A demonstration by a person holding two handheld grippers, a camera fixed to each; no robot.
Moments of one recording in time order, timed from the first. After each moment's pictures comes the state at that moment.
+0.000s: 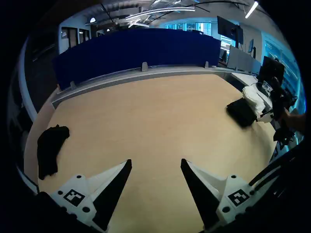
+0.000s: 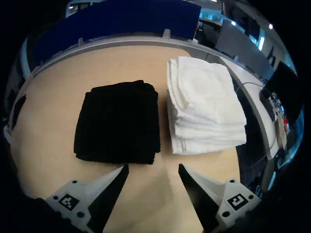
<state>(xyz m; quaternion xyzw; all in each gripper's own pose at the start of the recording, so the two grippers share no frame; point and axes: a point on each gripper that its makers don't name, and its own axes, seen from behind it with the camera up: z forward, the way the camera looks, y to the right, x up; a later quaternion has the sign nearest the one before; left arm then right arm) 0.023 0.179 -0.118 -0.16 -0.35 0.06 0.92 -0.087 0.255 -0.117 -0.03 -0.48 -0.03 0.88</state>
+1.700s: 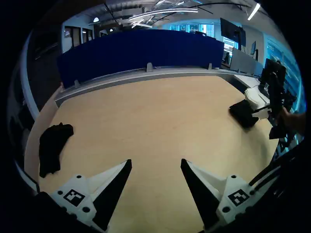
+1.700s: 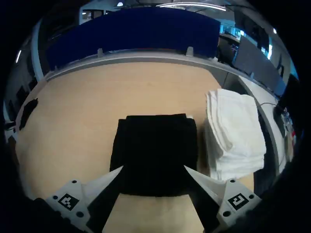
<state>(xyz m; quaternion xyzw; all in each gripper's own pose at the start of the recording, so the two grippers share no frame) 0.025 0.160 -0.121 -0.15 -0.34 0.06 0.93 -0.070 0.178 -0.059 0.04 -0.42 -0.02 0.91</state>
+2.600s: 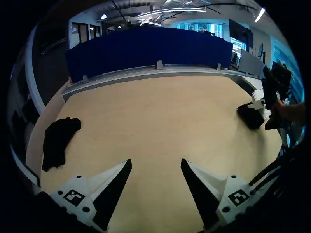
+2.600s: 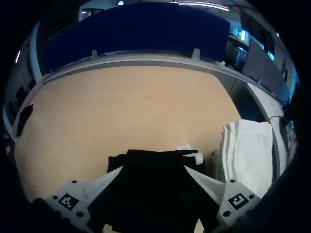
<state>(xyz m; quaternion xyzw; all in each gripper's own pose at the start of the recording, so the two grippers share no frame) 0.021 0.138 -0.120 -0.11 -0.35 0.05 0.93 -0.082 0.177 0.025 0.04 -0.43 -0.02 0.90</state>
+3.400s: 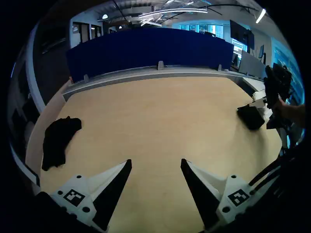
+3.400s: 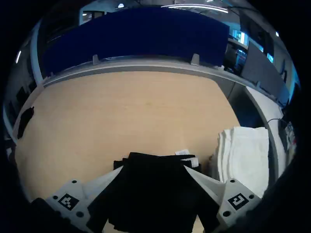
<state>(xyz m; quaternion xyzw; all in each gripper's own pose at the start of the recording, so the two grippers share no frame) 0.023 0.136 -0.119 -0.11 -0.35 0.05 0.93 -0.059 0.175 0.029 0.04 -0.41 -0.02 0.91</state>
